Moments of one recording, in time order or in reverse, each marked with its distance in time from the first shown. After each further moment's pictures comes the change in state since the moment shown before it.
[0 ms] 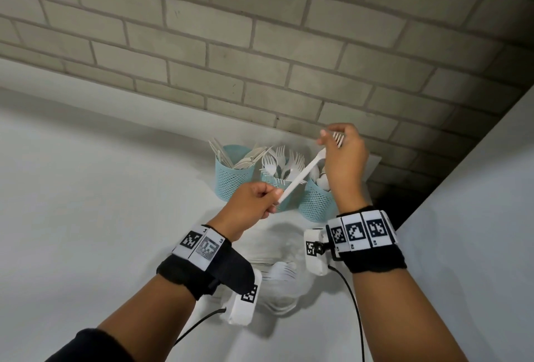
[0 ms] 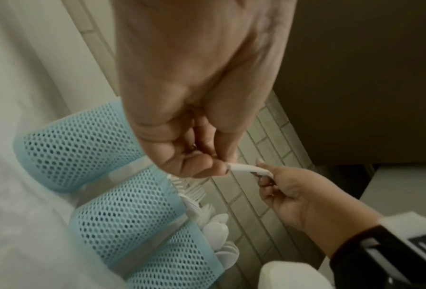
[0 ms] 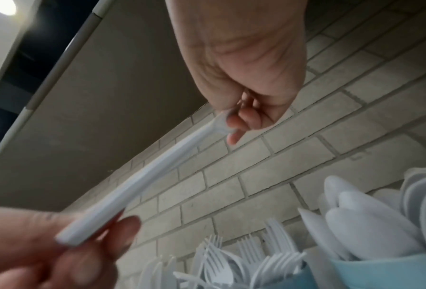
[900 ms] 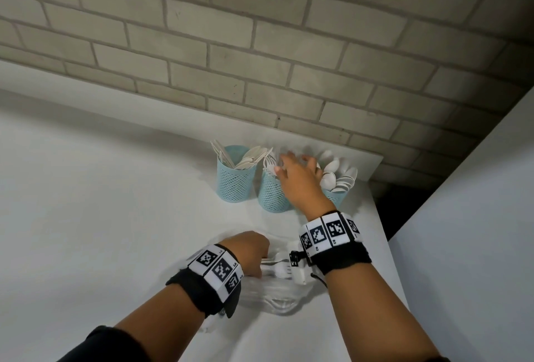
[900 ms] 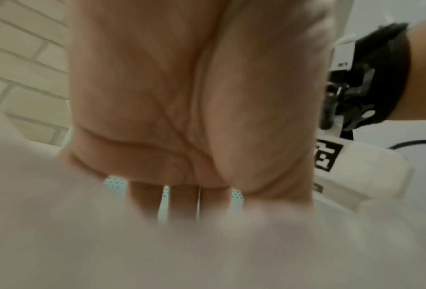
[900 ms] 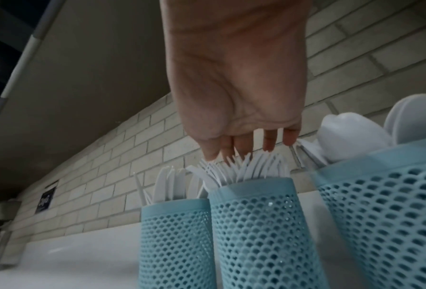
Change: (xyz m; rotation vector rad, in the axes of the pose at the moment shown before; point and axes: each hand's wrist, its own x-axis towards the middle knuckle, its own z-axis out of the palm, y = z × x) left_hand -0.013 -0.045 0.005 1.299 -0.549 -0.042; right_hand -0.033 0.024 0.048 -0.665 -0.665 -0.106
